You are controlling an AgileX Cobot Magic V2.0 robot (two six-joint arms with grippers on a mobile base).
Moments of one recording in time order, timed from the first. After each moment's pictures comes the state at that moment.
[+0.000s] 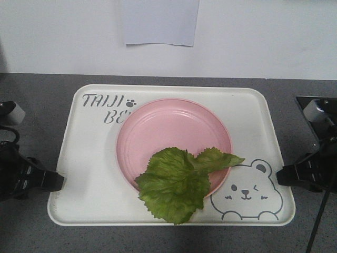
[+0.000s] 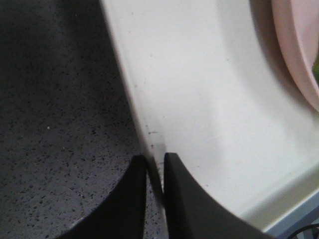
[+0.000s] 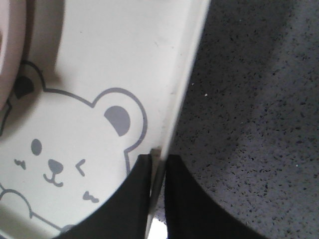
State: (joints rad) left arm -0.15 1.13 -0.85 -0.54 0.93 0.29; right arm -0.07 1.18 -0.85 0.62 0.98 -0.58
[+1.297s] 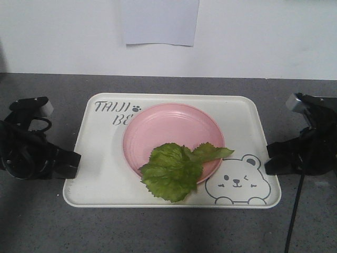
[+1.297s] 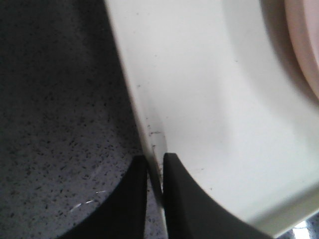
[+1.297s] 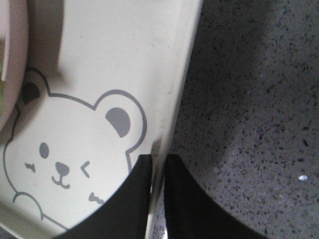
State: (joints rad) left arm -0.15 1.40 -0.97 -0.50 0.88 0.30; right arm -0.07 1.43 -0.97 0.63 0.98 -0.52
